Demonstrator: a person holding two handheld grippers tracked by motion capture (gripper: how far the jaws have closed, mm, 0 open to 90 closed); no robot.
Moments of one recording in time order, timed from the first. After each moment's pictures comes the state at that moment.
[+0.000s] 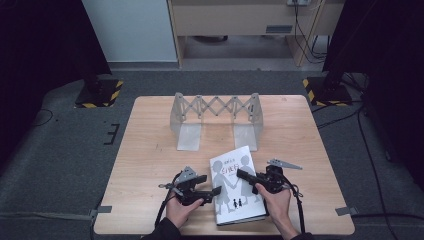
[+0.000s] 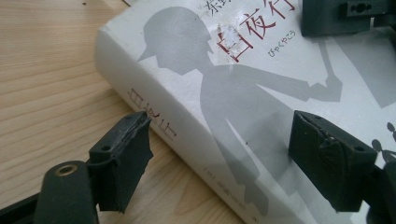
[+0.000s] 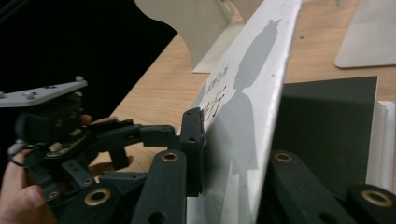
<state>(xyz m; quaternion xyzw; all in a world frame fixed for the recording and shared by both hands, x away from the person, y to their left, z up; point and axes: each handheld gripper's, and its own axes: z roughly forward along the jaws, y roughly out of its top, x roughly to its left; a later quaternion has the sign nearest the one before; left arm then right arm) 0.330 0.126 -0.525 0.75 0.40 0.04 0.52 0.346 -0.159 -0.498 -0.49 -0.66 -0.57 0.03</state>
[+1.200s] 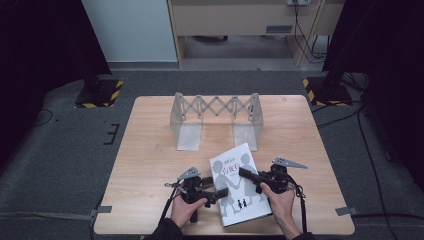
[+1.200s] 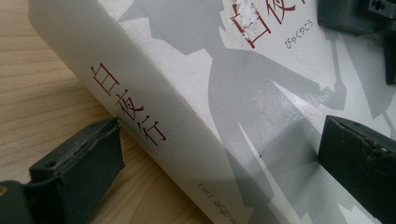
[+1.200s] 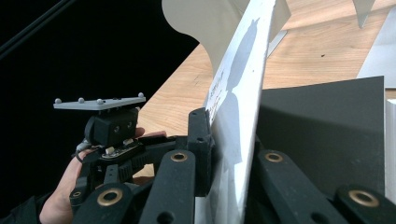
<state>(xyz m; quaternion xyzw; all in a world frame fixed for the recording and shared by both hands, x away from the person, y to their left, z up) 0.339 0.115 -0.544 0.71 0.41 -0.06 0.57 0.345 -0.169 -0.488 -0.45 -0.65 -0.61 0.04</state>
